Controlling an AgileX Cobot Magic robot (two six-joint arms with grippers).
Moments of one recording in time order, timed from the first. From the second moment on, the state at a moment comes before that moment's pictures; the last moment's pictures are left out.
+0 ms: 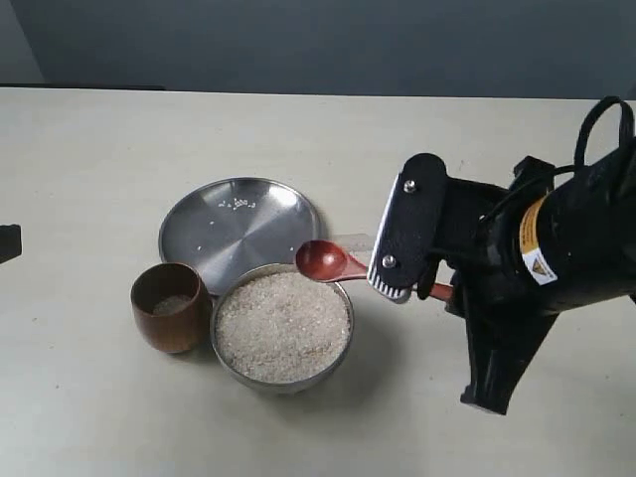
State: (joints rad) left arm -0.04 0.78 -0.43 0.03 0.30 -0.07; right arm 0.91 1.26 -0.84 -0.34 0.92 -0.20
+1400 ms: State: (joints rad) left arm -0.04 0.78 -0.43 0.03 0.30 -0.07; right arm 1.25 1.54 -0.84 -0.77 0.95 0.21
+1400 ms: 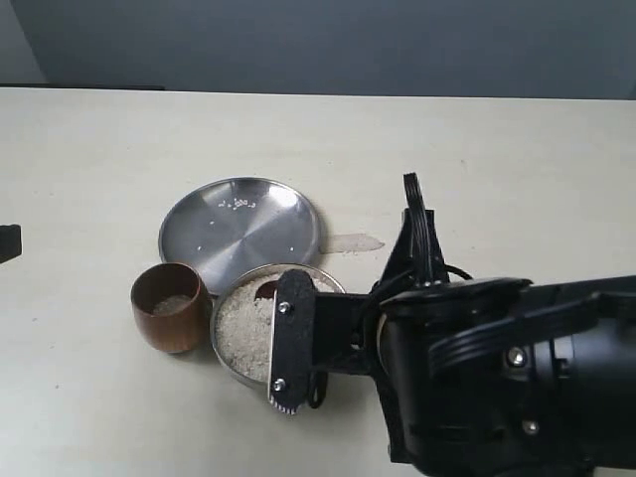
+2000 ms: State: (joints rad) left arm -0.04 0.78 -0.43 0.03 0.30 -0.07; right arm 1.25 1.54 -0.84 -0.68 0.91 0.36
